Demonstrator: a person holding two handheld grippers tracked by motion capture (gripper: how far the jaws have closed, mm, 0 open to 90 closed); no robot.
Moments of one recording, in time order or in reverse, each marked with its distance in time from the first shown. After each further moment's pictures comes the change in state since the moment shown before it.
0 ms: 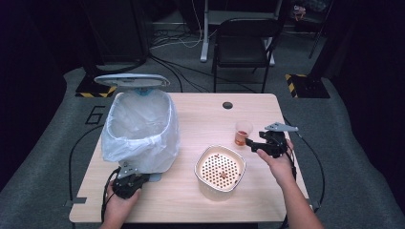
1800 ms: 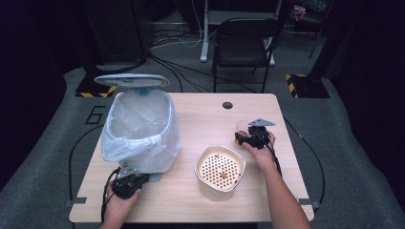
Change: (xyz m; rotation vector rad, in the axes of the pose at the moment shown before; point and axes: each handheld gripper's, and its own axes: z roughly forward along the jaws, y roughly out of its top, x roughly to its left) left arm 0.000 -0.001 0.000 -0.004 -0.004 -0.013; right arm -0.015 -0.011 0.092 0.018 -0.068 -0.040
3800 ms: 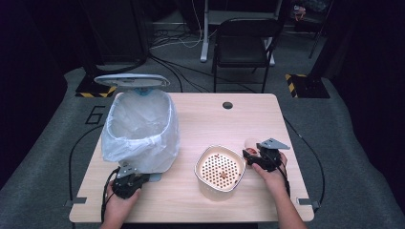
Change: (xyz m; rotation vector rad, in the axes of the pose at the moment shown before) left arm 0.001 0.001 0.000 0.008 -0.005 -0.003; right arm 0.018 -0.050 -0.068 -0.056 0.016 0.006
